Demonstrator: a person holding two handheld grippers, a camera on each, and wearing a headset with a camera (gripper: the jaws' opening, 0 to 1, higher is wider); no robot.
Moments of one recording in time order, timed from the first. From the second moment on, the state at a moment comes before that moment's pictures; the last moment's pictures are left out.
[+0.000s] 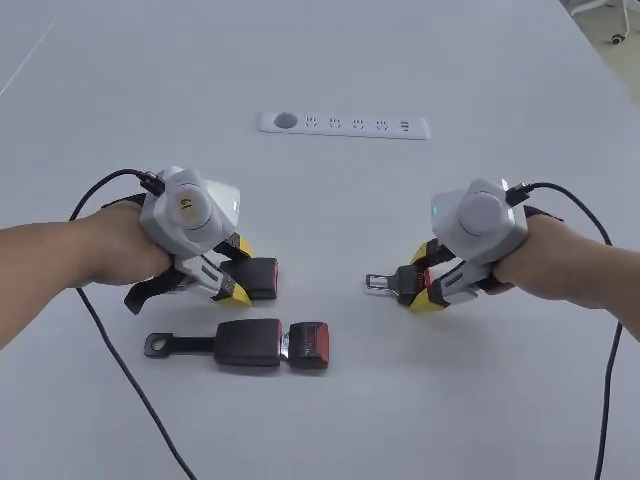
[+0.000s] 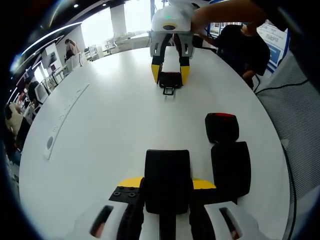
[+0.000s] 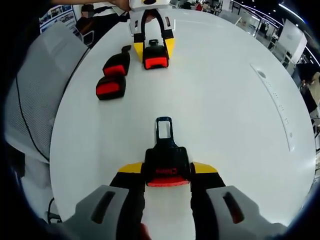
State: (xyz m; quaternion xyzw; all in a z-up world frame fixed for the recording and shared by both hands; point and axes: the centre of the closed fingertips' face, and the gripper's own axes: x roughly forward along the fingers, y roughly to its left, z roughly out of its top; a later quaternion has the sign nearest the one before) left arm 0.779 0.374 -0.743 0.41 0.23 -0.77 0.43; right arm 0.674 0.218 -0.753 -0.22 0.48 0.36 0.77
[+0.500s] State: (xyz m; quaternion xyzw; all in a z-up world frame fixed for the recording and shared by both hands) left arm 0.776 0.375 -0.745 0.42 0.23 -0.77 0.43; right arm 0.678 0.229 -0.749 -0.23 0.47 0.36 0.77
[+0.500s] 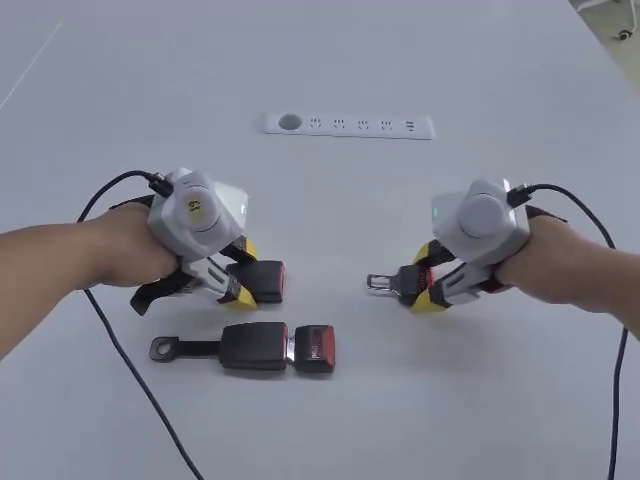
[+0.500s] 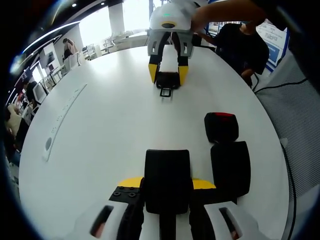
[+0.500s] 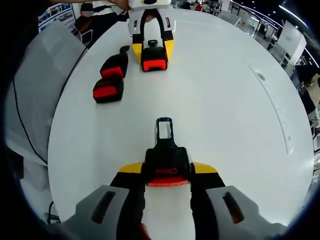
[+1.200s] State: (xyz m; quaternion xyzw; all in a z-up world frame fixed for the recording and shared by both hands) left arm 0.778 0.374 -0.744 0.42 0.23 -0.77 0.43; right arm 0.720 0.285 -0.750 -0.21 0.44 0.37 0.79
